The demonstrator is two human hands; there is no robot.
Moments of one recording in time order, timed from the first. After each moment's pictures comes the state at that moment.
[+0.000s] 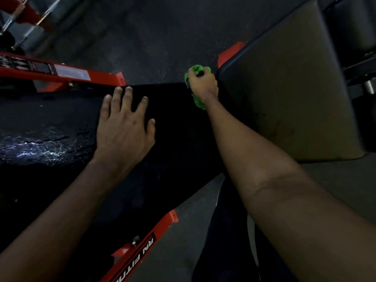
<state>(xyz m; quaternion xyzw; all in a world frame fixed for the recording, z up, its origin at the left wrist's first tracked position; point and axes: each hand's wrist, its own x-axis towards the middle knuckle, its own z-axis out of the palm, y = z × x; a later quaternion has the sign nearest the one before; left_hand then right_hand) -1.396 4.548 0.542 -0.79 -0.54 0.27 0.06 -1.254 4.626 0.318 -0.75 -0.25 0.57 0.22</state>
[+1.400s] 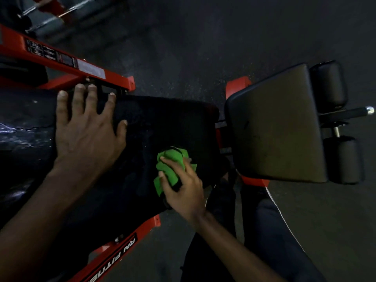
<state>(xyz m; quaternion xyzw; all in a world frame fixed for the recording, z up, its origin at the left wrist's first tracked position) -1.454 4.546 0.675 -0.73 -0.62 0.24 0.13 -1.323 4.399 0.532 -0.58 -0.47 0.51 0.43</state>
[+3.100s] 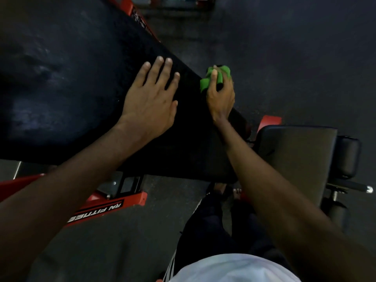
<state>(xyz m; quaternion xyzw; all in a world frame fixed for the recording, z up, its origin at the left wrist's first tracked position) -1.488 4.486 0.769 -0.69 -0.65 0.26 0.16 -1.380 4.582 0.611 -0.62 -0.49 0.46 0.41</state>
